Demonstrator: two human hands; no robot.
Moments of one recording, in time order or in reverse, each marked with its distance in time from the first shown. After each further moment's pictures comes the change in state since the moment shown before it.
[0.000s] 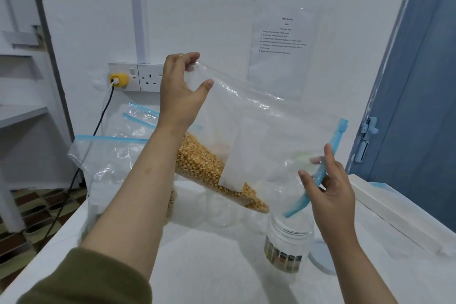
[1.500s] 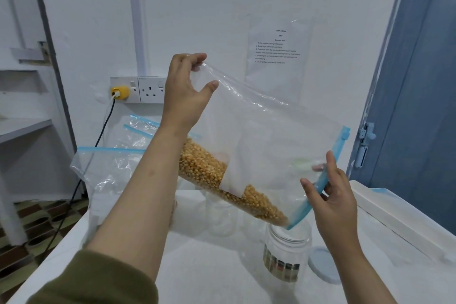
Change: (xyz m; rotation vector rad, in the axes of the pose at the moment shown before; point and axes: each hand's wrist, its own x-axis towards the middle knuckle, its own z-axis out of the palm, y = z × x) left_hand 0.016 0.026 0.003 0.012 -0.044 0.050; right_hand 0.002 0.008 -0.011 -0.004 -0.012 -0.044
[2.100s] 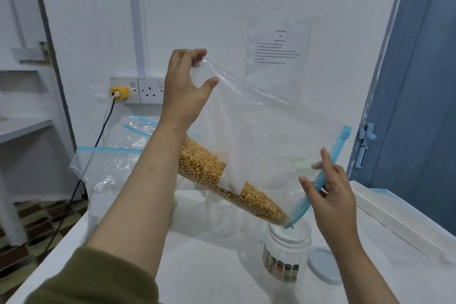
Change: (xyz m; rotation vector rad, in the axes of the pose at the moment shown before) left_hand 0.005 0.005 -0.001 0.009 -0.001 0.015; right_hand 0.006 -0.003 -0.002 -0.046 -0.025 0.000
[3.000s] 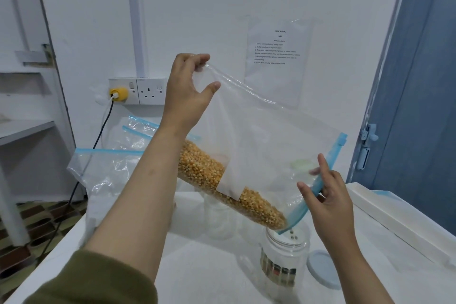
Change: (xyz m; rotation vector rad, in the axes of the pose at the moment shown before) left_hand -0.003 -0.002 0.009 0.040 -0.026 0.044; right_hand 0.001 0.015 0.001 -0.010 -0.023 0.028
